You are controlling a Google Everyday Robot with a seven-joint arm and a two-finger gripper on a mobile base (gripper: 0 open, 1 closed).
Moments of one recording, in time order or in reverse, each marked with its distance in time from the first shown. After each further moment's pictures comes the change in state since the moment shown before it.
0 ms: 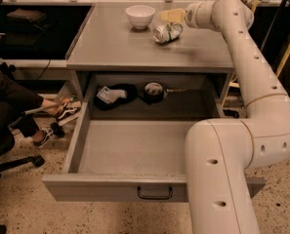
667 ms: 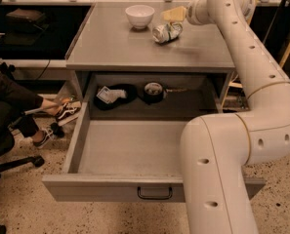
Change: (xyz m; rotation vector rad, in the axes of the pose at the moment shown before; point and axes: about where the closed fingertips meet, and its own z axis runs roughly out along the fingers) arm 0.005 -0.018 -0.009 0.152 0.114 0.012
